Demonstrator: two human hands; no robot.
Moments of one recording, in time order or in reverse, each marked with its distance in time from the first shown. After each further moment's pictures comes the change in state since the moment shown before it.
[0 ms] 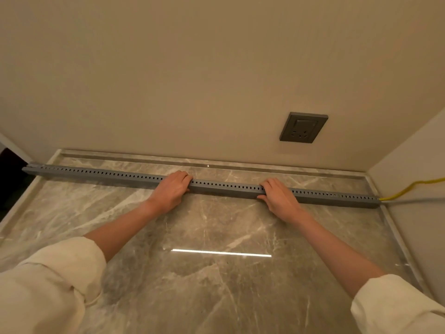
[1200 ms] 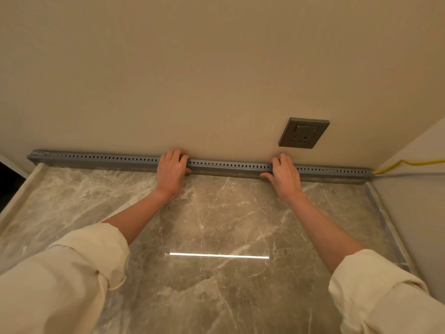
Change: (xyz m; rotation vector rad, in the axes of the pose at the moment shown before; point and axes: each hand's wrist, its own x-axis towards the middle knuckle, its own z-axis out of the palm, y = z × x) left_hand 0.064 -0.006 -0.010 0.061 0.113 -0.287; right_hand 0.062 0.023 -0.024 -0.127 0.138 0.288
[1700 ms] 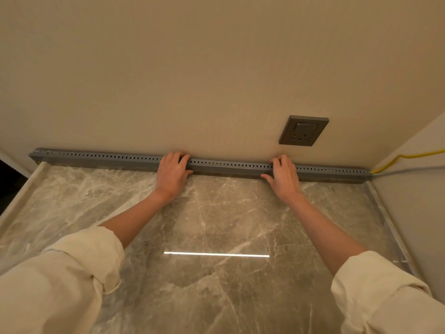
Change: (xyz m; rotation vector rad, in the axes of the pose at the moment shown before) left_hand -0.010 -0.005 0.007 -0.079 0.047 -0.006; right_hand -0.013 -0.004 0.005 0.057 0.026 0.036
